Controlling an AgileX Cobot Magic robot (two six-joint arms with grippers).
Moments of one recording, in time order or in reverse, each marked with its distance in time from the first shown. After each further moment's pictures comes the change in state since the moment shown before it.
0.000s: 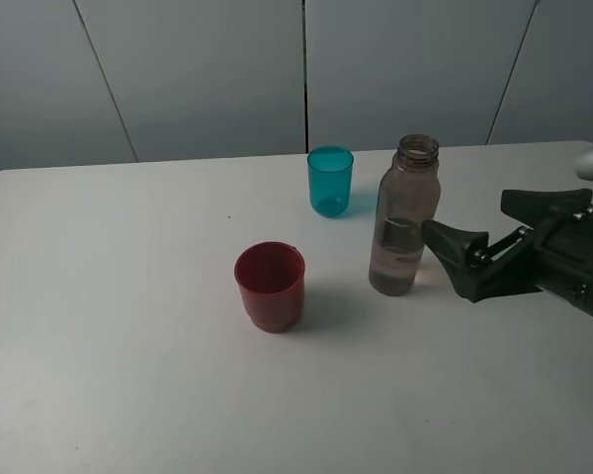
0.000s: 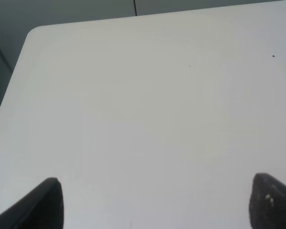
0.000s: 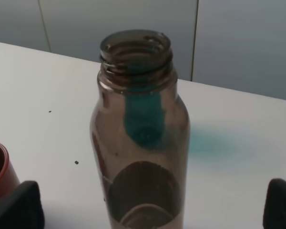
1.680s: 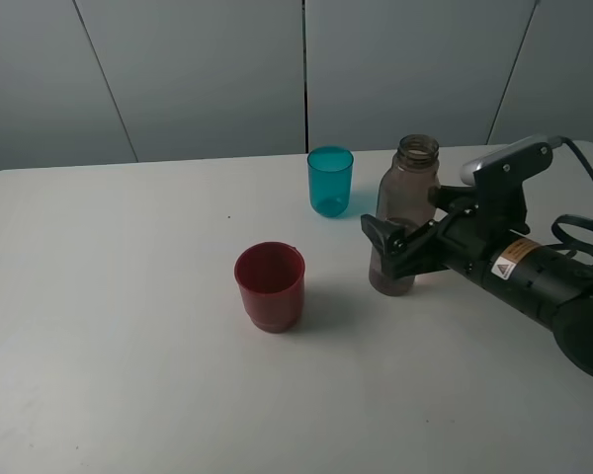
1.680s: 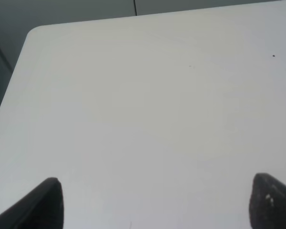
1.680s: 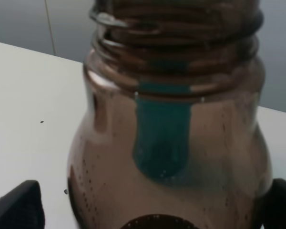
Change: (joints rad) left arm 0.000 0.000 0.000 0.000 0.000 0.002; right arm 0.000 0.630 -0.194 -0.034 -0.476 -0.048
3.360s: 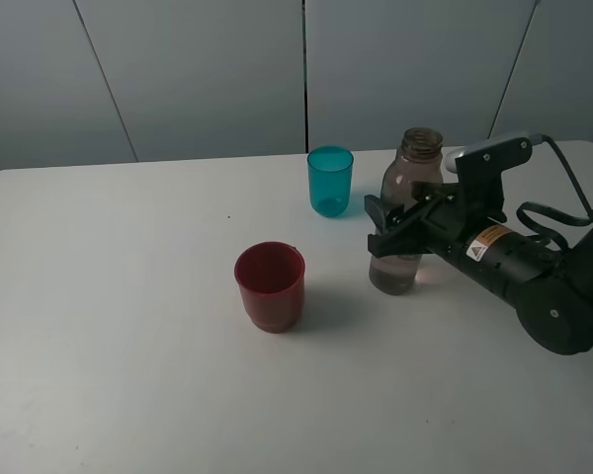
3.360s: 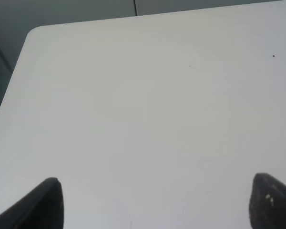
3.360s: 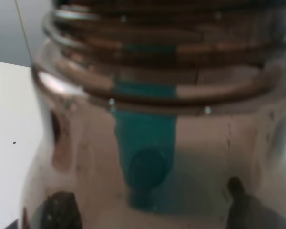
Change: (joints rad) left arm 0.000 0.000 0.000 0.000 0.000 0.002; right arm 0.000 0.083 -0.102 0.055 -0.002 0.036
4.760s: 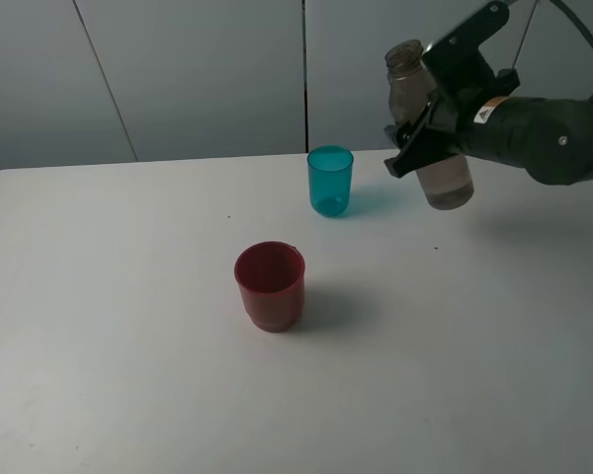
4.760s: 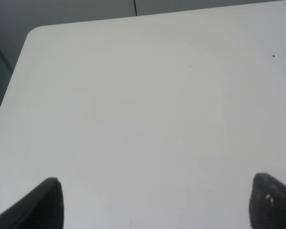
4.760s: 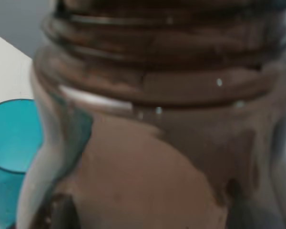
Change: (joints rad) left arm 0.000 0.000 0.000 0.000 0.000 0.000; right arm -0.118 -0.229 -0.398 0.075 0.771 -0.569
